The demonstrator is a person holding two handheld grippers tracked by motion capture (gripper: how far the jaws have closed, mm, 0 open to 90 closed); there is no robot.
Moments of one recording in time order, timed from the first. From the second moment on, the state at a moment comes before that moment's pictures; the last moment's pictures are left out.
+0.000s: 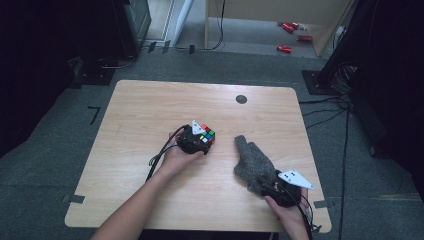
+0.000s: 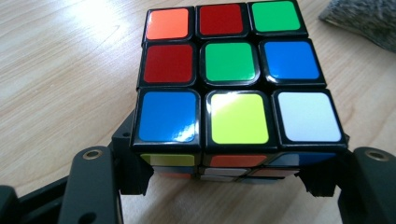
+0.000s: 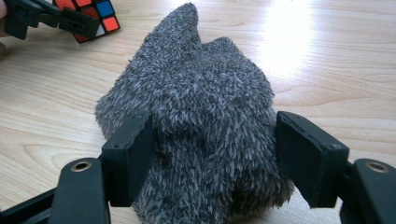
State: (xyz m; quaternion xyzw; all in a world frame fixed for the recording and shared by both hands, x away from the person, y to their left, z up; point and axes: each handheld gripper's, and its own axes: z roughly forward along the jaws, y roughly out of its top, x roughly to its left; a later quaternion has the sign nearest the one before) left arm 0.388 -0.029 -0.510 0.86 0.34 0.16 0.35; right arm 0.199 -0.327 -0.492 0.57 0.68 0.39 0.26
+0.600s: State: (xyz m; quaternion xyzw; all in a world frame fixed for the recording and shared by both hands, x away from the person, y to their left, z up) left arm 0.347 0.001 -0.508 0.87 0.33 0.14 0.35; right arm 0.199 -0.320 -0.492 0.56 0.68 0.39 0.25
